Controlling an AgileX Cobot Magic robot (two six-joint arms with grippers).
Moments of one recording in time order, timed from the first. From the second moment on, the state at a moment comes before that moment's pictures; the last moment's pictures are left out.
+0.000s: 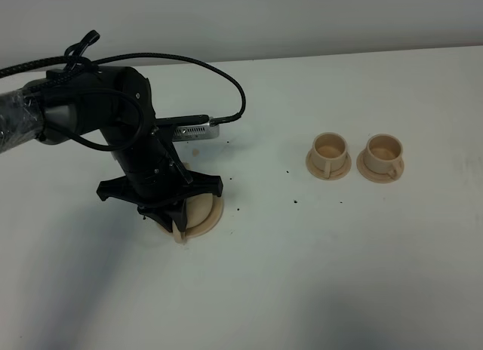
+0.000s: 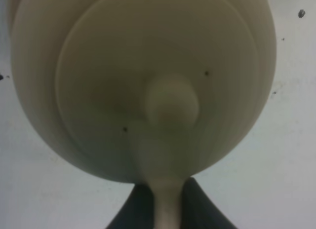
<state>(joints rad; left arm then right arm) -0.40 2.00 -1.32 -0.18 0.95 -0.19 0.08 -0.01 -0.49 0.04 1.07 -0.03</state>
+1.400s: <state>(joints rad) -0.40 1.90 -1.39 -0.15 0.86 0.51 0.08 -0.01 -0.49 0.04 1.07 -0.03</state>
